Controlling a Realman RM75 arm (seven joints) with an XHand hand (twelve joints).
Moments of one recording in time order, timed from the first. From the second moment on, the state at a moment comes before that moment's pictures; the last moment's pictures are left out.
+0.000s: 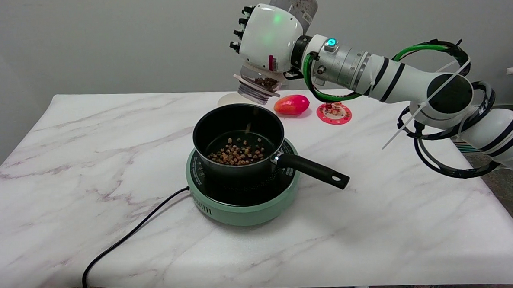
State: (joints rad) arm 0.66 -0.69 -2.16 1.74 -1.23 0.21 1.29
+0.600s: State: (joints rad) arm 0.68 -0.67 -2.19 1.73 -1.23 0.22 1.27
